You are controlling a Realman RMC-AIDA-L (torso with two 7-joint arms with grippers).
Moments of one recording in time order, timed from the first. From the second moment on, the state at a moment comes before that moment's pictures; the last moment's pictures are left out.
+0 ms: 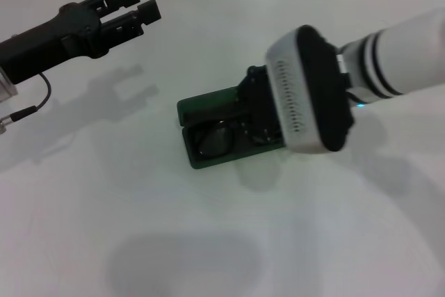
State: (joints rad) left arm -0.44 -2.00 0.82 0.57 1.43 1.56 -1.40; right arm 0.69 2.02 -1.87 -1.21 -2.16 -0.93 1.59
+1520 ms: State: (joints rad) left arm -0.76 -2.09 0.95 0.52 2.00 1.11 -1.85; right arm 0.29 2.02 -1.26 -0.70 -1.02 -1.10 0.93
